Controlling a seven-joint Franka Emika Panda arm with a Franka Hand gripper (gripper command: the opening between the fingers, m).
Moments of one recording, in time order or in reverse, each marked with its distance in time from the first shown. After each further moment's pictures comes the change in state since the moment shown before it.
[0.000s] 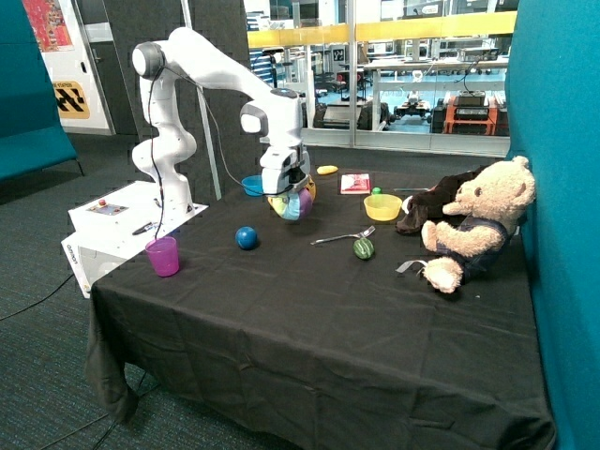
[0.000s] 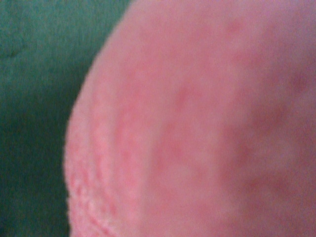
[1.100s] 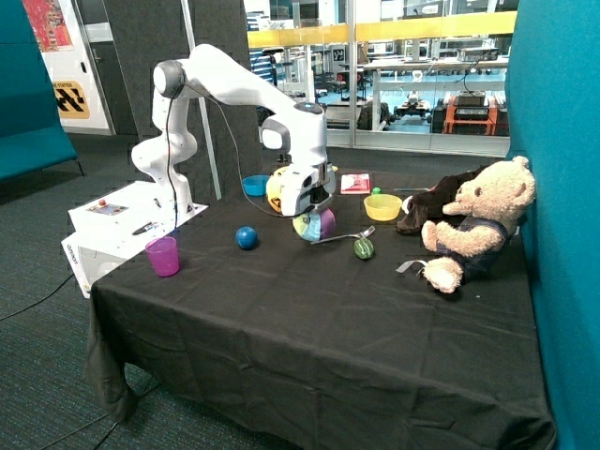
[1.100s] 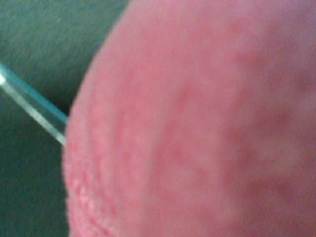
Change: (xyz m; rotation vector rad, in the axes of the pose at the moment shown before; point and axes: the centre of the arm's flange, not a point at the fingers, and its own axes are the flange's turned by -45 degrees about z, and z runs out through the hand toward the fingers) arm 0.092 0.047 0.020 -0.001 0.004 0.116
